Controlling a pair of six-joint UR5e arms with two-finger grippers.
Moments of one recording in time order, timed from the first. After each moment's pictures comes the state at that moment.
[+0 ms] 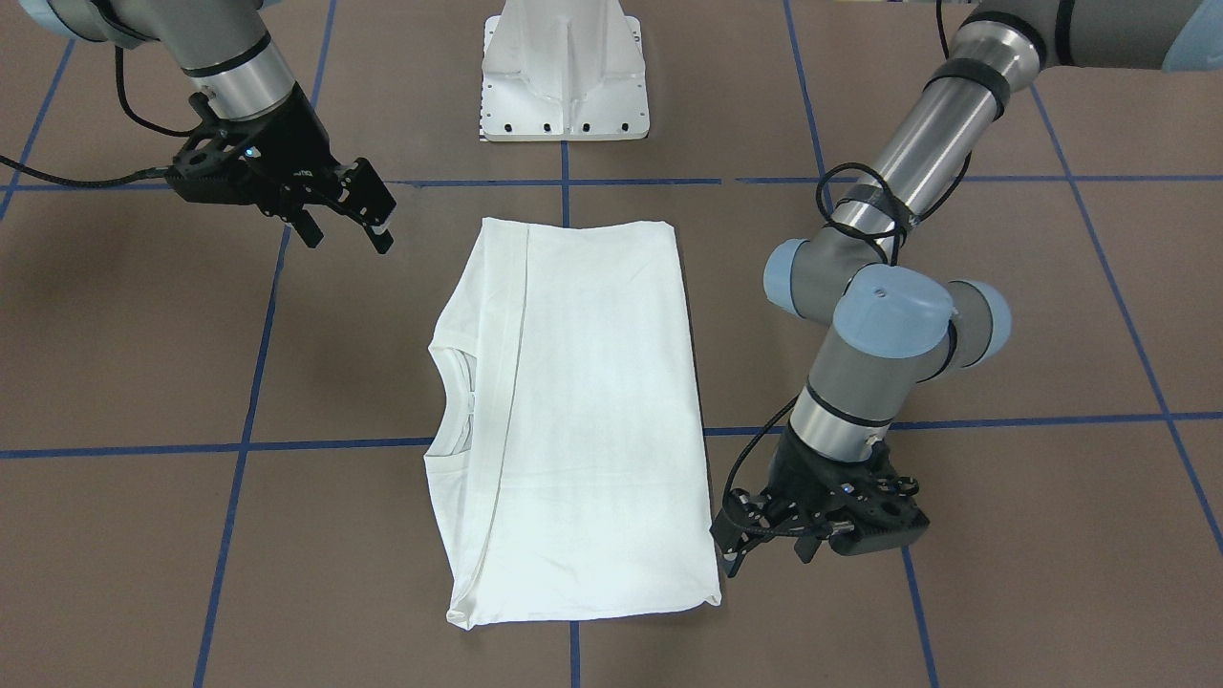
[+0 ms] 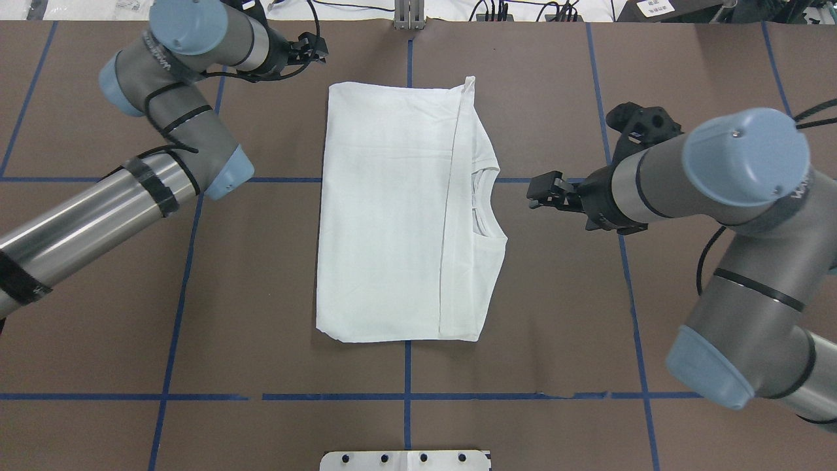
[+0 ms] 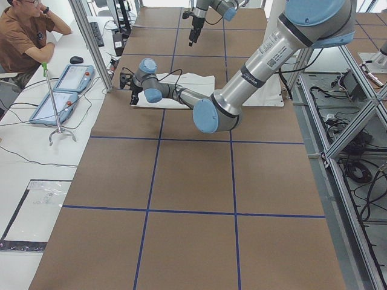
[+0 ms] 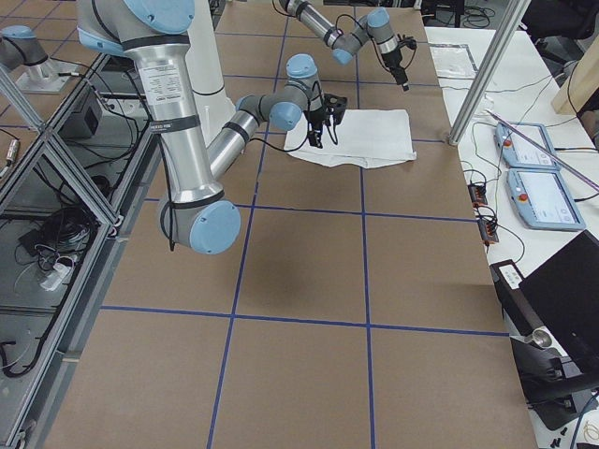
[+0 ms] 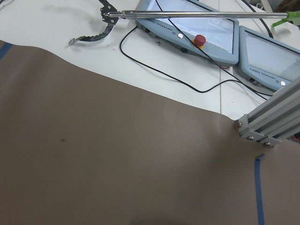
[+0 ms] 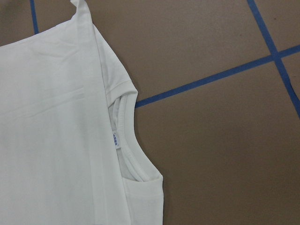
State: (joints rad) left arm -0.88 -2.34 -1.12 -2.39 -1.86 -1.29; right arm 0.66 -1.24 2.06 -1.47 1.85 1.45
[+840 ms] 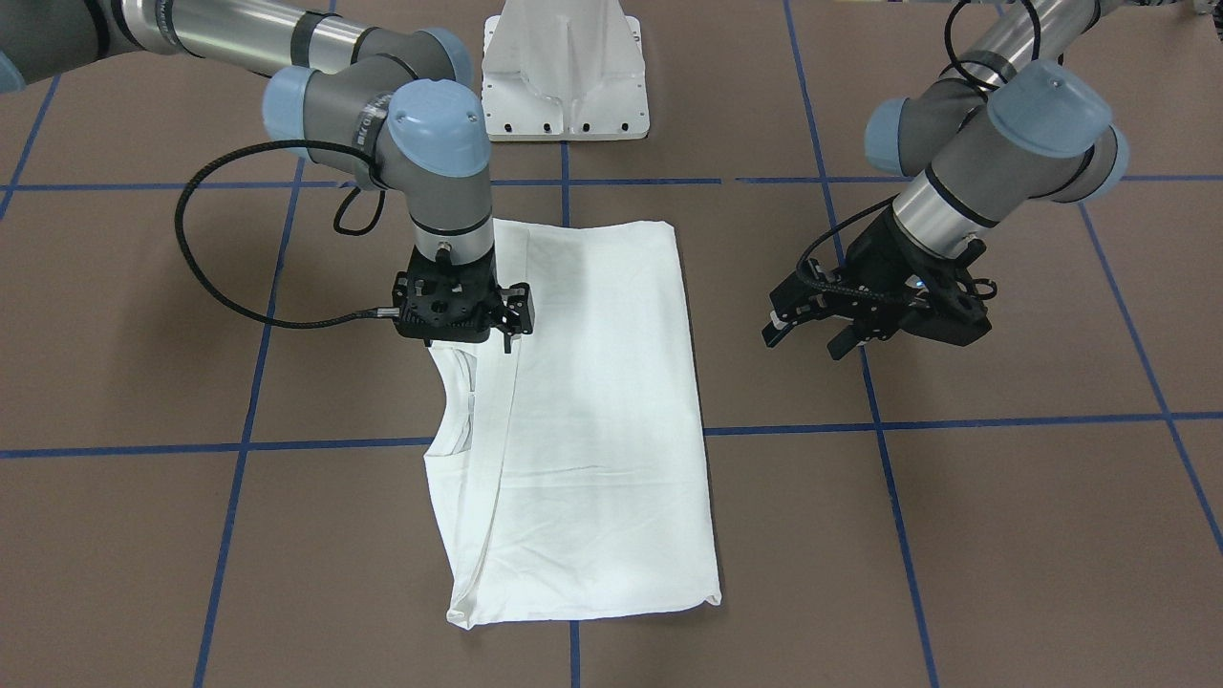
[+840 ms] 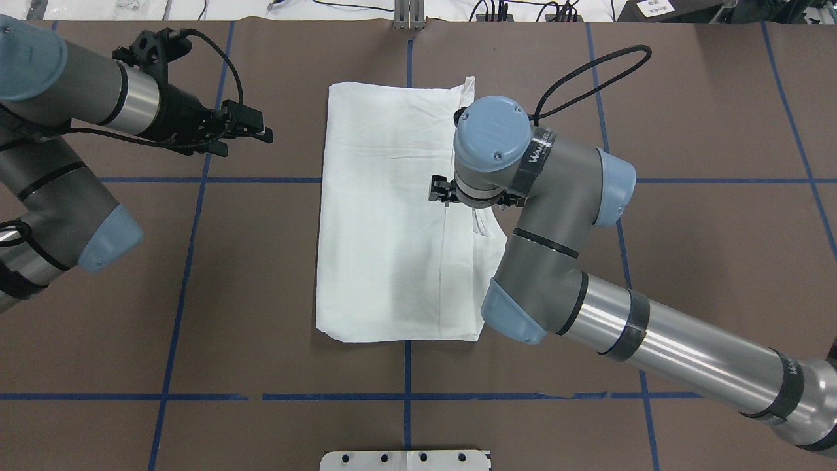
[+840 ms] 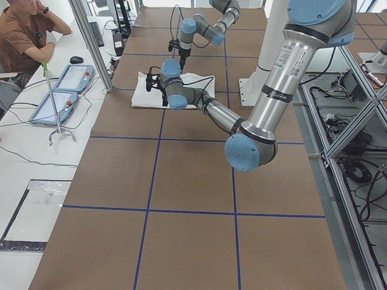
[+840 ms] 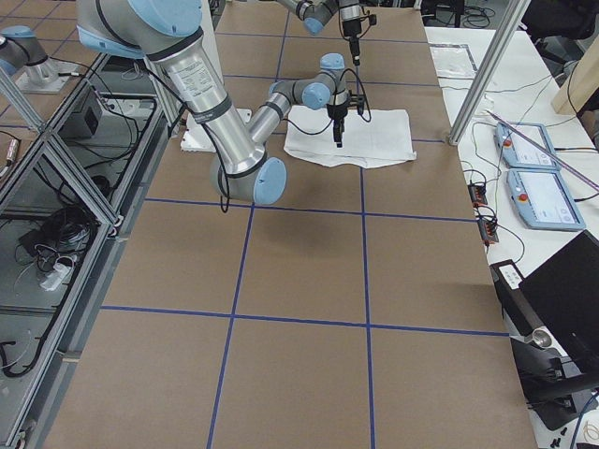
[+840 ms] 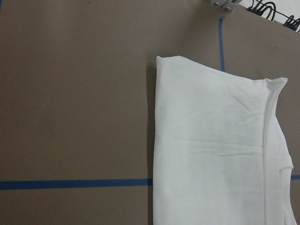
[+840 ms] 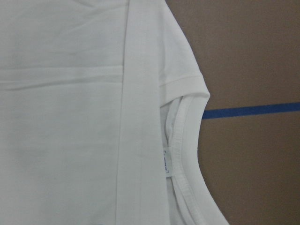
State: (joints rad) left arm -0.89 -1.97 -1.66 -2.27 -2.16 -1.26; right arm 0.57 -0.84 1.57 -1.61 1.76 1.23
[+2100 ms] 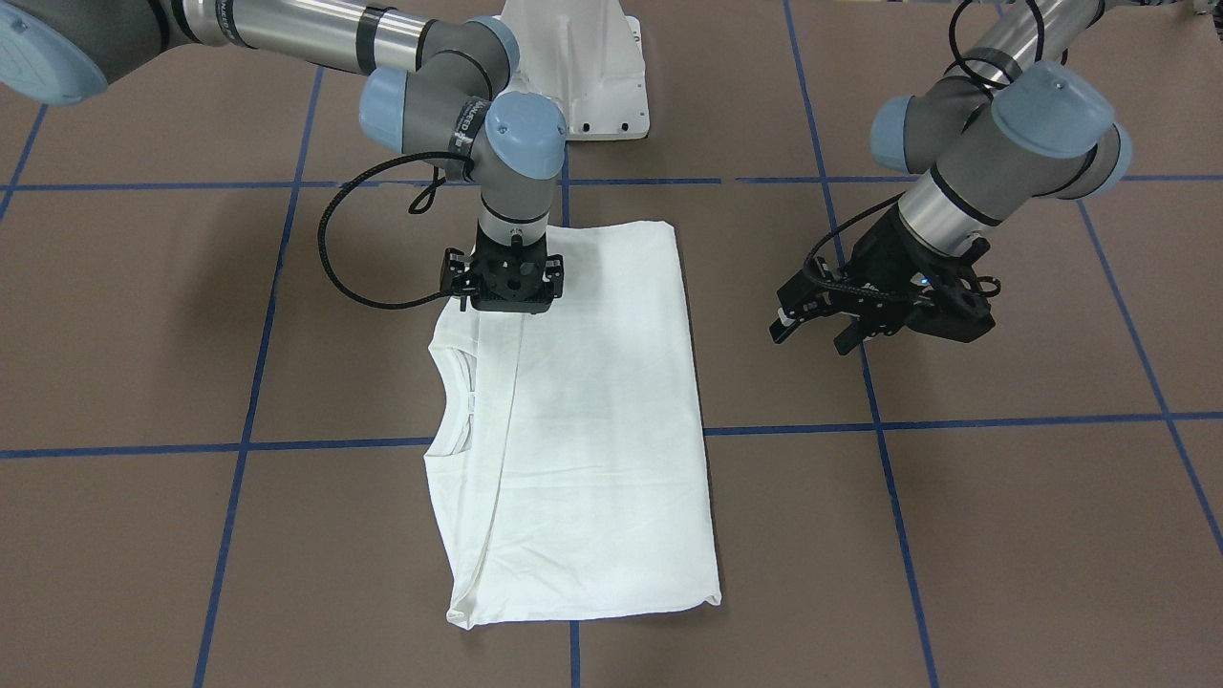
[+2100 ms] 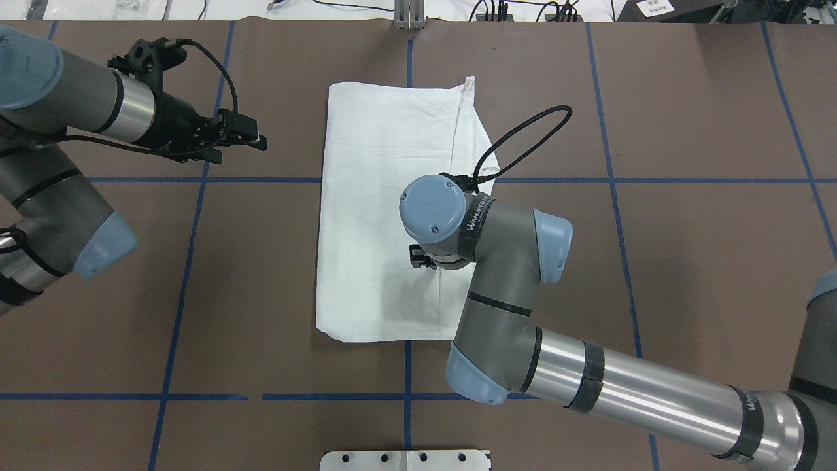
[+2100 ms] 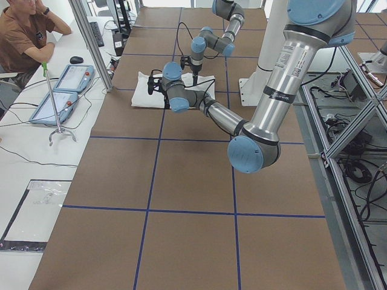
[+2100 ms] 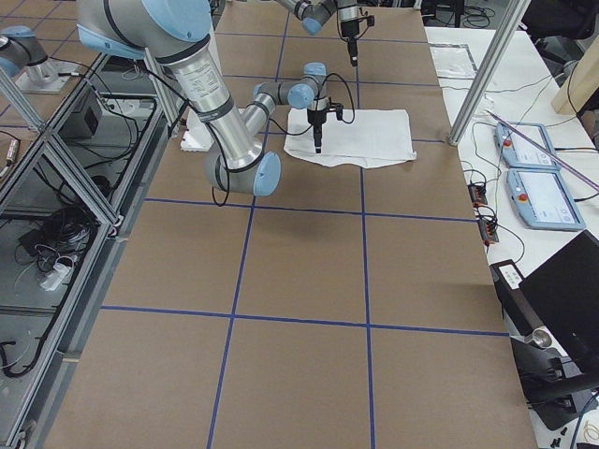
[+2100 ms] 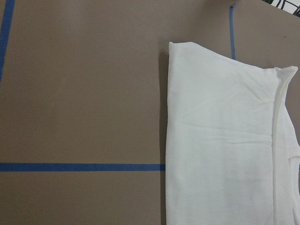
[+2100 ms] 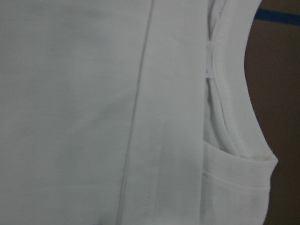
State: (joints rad) left arm -0.88 -1.96 -1.66 -2.27 -2.16 -1.26; right arm 0.44 -0.81 1.51 -1.72 1.72 1.17
